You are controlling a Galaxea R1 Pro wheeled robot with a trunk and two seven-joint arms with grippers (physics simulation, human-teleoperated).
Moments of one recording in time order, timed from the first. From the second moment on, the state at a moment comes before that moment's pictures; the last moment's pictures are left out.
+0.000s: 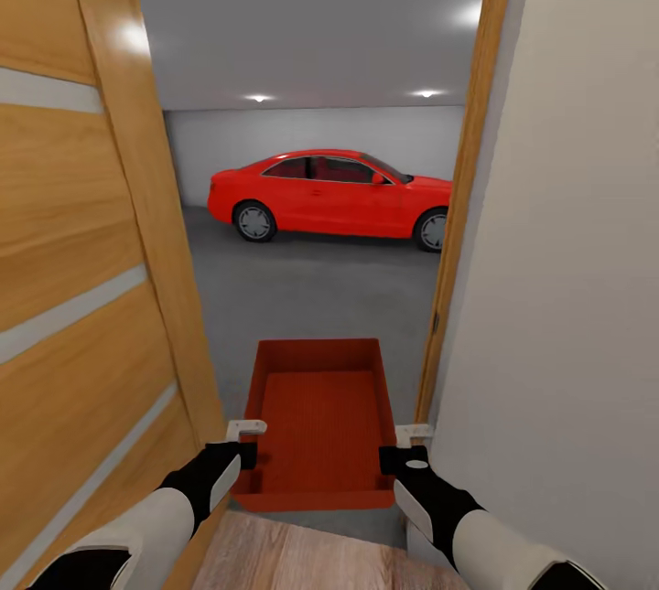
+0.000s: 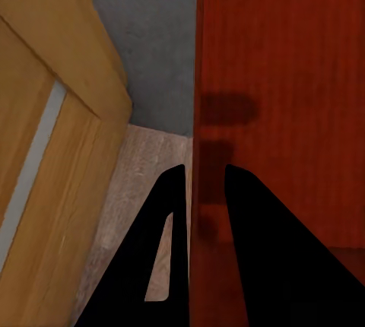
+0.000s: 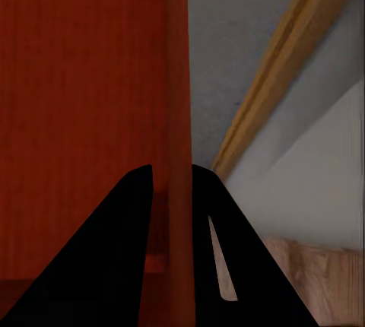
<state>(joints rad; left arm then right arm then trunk) -0.75 -0.08 0.02 -0.25 -0.01 0.28 0.17 -0.69 0.10 0.52 -0.29 -0.45 0.06 -0.30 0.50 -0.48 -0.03</state>
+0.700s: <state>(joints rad) -0.75 -0.08 0.03 -0.25 -0.01 0.28 0.17 -0.69 0.10 0.52 -0.30 -0.45 0.07 -0.30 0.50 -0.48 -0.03</state>
